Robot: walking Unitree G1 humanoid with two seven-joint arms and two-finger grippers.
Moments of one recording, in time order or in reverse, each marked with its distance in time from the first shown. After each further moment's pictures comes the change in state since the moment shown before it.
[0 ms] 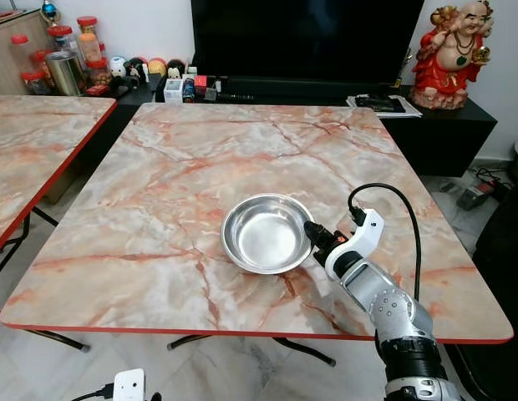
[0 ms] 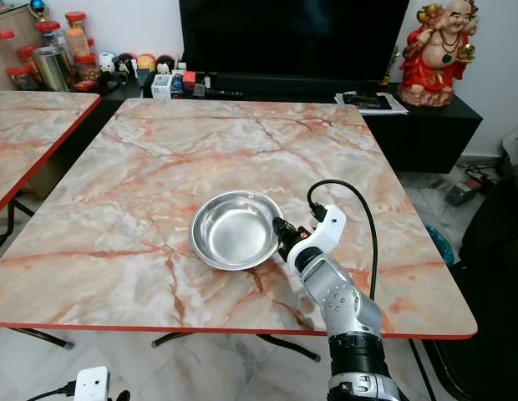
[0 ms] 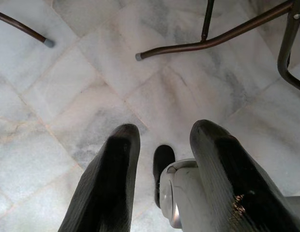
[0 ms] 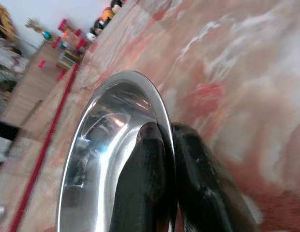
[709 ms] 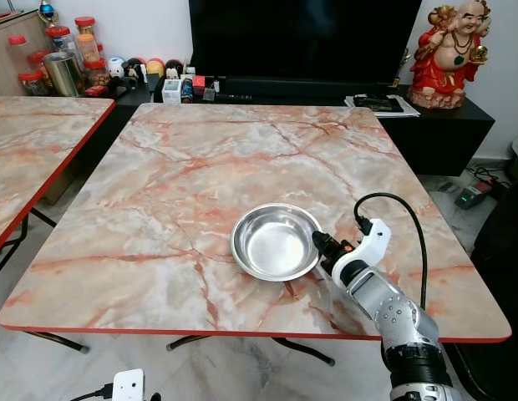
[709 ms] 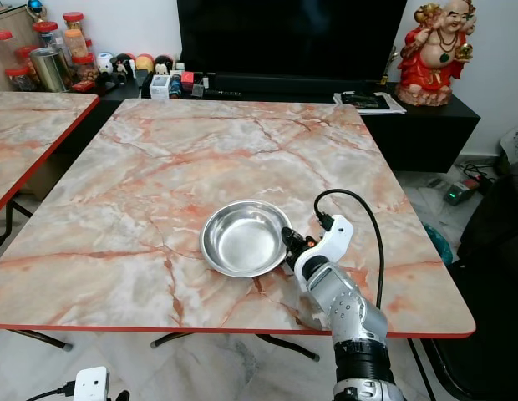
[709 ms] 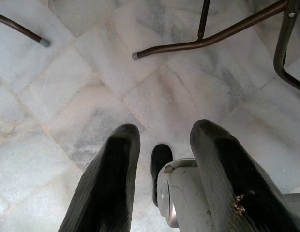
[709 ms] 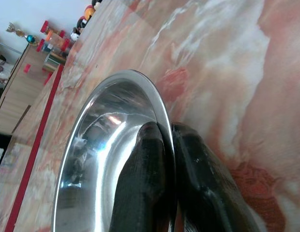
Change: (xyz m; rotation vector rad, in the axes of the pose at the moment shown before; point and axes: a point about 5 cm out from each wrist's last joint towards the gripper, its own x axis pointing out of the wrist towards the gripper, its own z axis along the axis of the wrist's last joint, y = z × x) left arm 0.000 -0.001 -0.001 -0.002 0.005 -0.011; right arm -0.004 -0.015 -0.011 0.073 0.021 -0.046
